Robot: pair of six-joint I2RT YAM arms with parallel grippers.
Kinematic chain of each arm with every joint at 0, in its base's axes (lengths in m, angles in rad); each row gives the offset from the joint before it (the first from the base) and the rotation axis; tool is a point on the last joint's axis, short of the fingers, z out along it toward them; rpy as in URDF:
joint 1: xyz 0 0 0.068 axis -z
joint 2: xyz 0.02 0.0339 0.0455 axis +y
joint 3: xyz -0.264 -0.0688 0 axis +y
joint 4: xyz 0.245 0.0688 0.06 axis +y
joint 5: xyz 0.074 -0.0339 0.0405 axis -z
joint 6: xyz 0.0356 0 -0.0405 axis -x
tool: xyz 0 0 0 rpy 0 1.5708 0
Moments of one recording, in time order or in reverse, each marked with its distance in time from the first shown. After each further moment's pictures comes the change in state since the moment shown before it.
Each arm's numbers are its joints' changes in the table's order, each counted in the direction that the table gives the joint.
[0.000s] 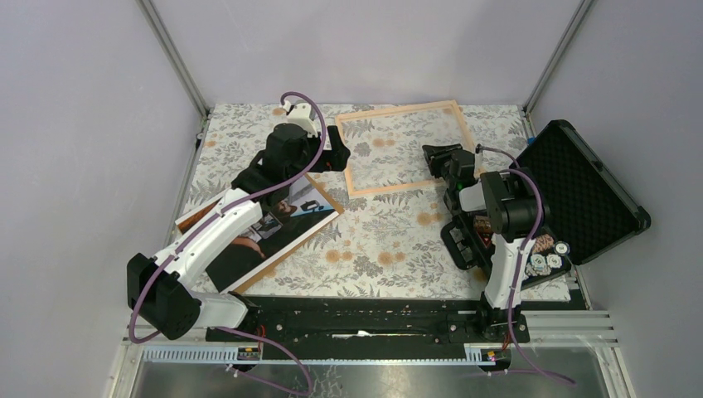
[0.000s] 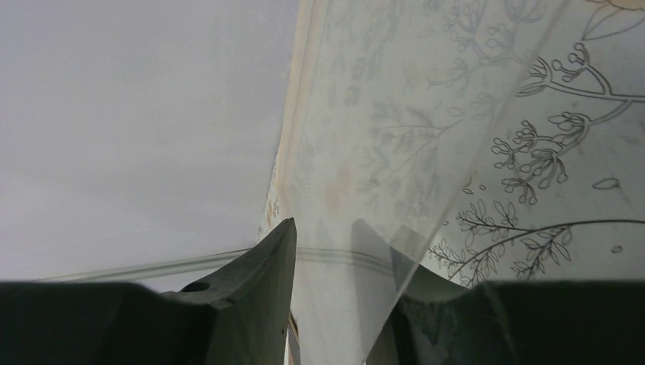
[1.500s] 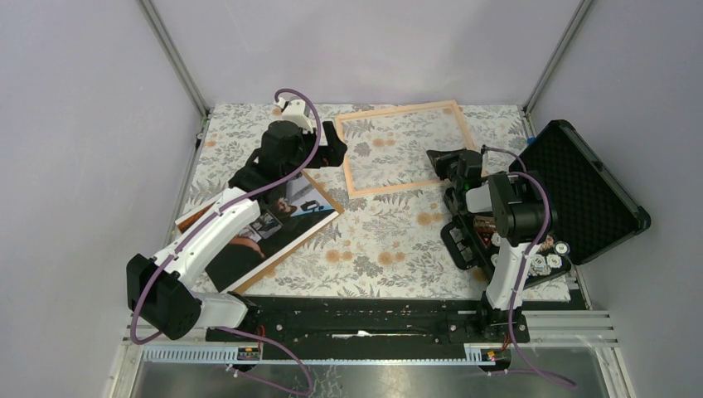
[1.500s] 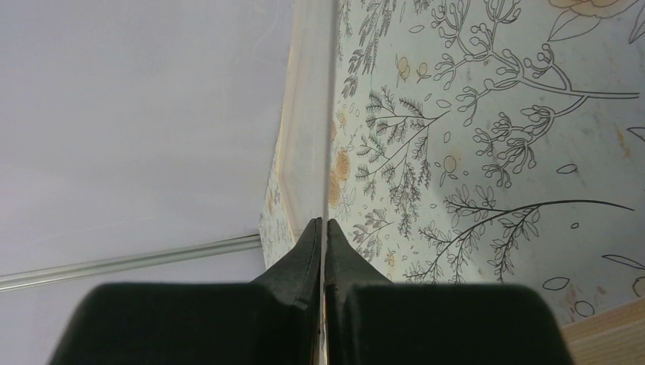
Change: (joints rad) left arm -0.031 0.000 0.000 -0.034 0.018 0.005; right arm 0.048 -0.046 0.027 0.042 -0.088 0.003
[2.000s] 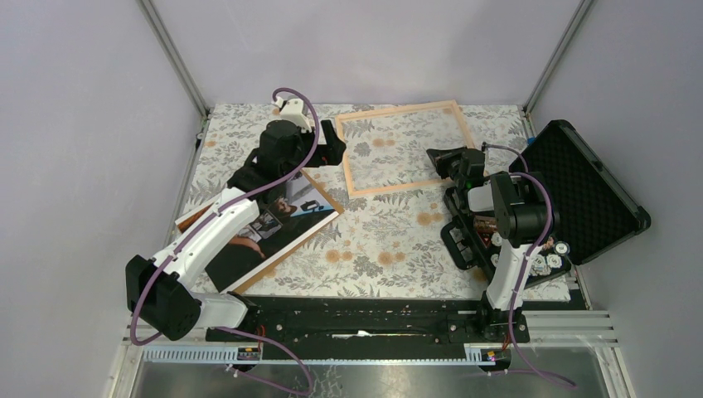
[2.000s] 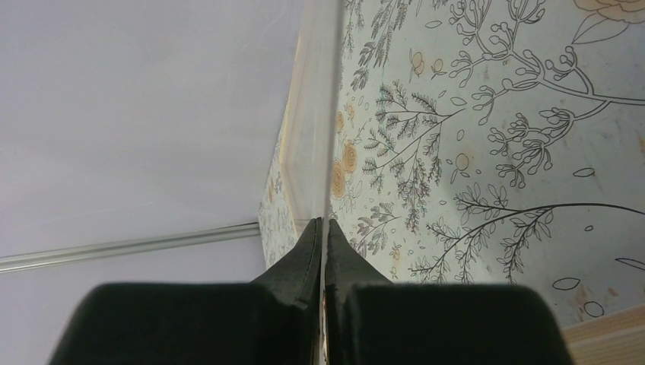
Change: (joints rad) left arm -0.008 -0.005 0.000 -0.003 0.000 0.000; right arm 0.008 -0.015 -0.006 0.009 -0.042 0.028
